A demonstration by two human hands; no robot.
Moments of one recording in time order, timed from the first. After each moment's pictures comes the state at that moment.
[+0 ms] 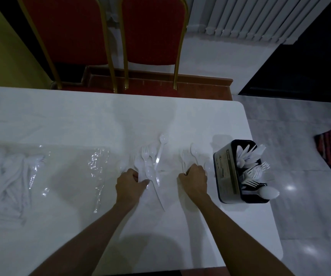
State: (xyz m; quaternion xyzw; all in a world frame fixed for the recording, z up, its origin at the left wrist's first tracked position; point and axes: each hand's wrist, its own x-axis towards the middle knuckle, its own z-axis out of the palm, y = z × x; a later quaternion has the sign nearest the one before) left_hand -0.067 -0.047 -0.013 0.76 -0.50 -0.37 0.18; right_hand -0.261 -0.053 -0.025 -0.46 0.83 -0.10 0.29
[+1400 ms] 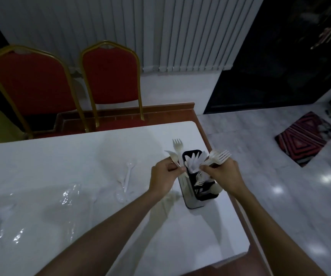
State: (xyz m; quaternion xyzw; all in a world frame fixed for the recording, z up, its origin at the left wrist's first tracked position) left_hand -0.236 -0.058 0.111 0.51 -0.60 -0.53 0.31; right_hand -0.420 -0.005 0.148 -0.51 0.78 -0.29 0.23
